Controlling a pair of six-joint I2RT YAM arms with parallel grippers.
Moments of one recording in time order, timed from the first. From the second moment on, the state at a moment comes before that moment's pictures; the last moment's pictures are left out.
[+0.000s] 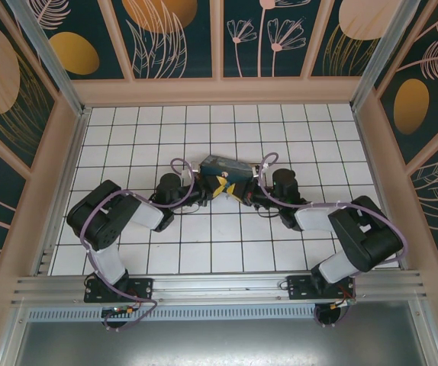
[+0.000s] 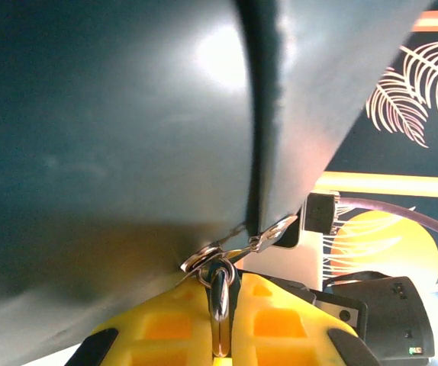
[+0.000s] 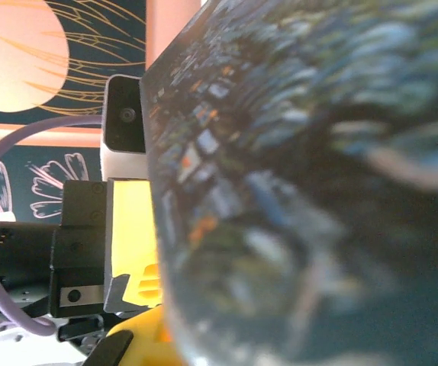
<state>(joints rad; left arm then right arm) -0.63 1.80 0.54 1.15 0.53 -1.54 0.53 1.51 0.45 0.77 -0.69 1.22</state>
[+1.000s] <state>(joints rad) -0.66 1.80 0.54 1.10 0.55 -1.50 0.45 1.39 0.50 0.37 -0.76 0.89</state>
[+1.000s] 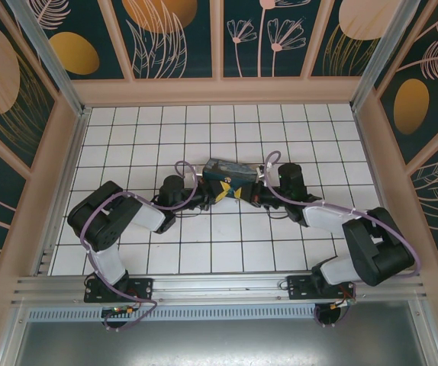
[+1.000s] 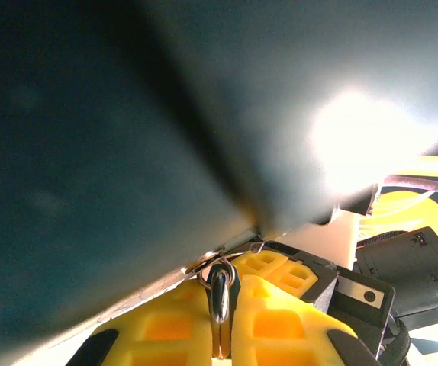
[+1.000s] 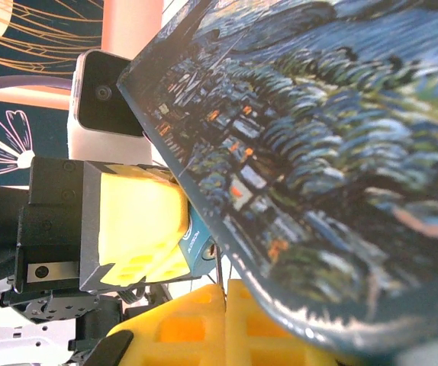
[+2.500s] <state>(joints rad) -0.68 1.80 0.54 1.09 0.64 -1.50 0.49 1.21 0.35 0.35 -0.70 0.89</state>
